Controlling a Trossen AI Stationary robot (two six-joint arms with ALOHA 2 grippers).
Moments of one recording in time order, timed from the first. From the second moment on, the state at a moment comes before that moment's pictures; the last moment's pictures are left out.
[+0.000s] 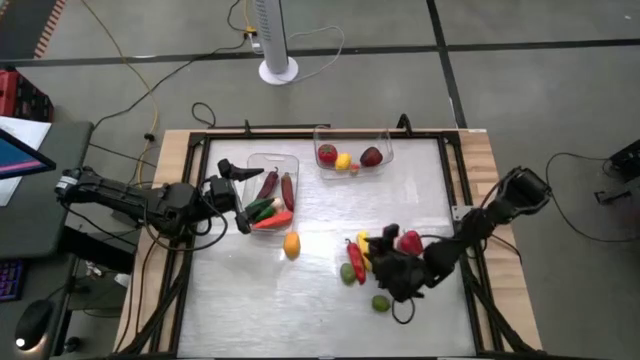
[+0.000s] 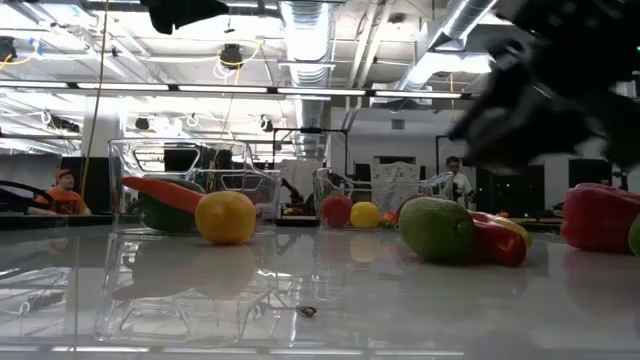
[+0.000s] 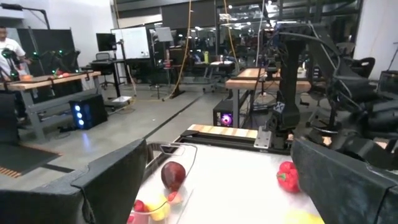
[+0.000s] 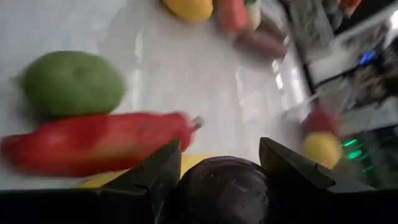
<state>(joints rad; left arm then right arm) -0.20 0.78 0.55 0.30 -0.58 0.07 0.61 1.55 0.76 -0.20 0.94 0.06</state>
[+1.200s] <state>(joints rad) -0.20 0.78 0.55 0.32 -0.56 0.09 -0.06 1.68 0.90 0.89 0.07 0.04</state>
